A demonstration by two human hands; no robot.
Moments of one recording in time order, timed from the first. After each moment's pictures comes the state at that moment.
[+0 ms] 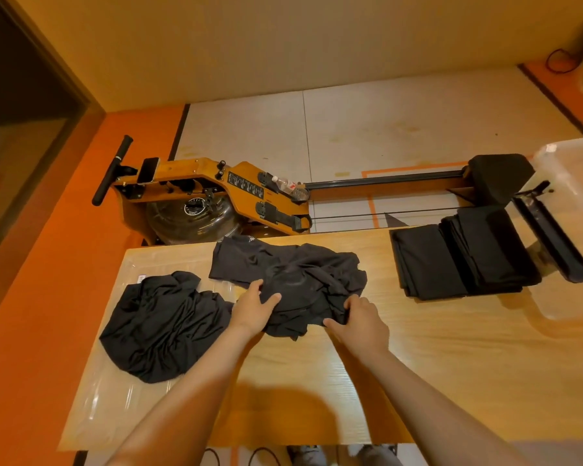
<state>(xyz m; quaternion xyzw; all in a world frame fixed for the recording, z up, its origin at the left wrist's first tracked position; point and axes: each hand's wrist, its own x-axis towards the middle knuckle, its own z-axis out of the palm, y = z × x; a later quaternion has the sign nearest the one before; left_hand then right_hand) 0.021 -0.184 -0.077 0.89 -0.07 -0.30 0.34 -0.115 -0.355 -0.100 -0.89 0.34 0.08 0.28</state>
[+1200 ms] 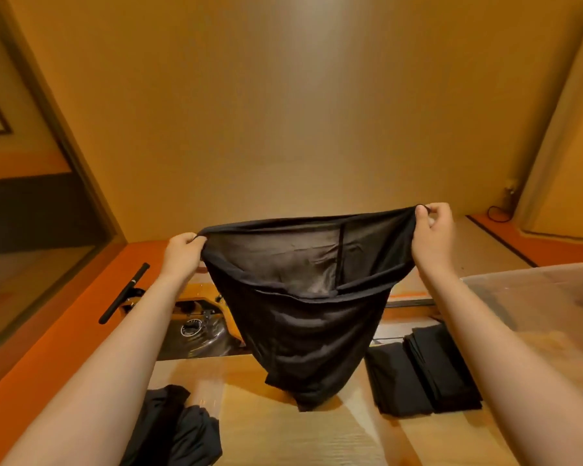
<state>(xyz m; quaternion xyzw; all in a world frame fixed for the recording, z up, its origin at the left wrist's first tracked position) 0.094 -0.216 0.226 0.84 -0.11 0.04 0.53 -0.085 -0.529 0.213 -0.69 0.27 -0.48 0.48</state>
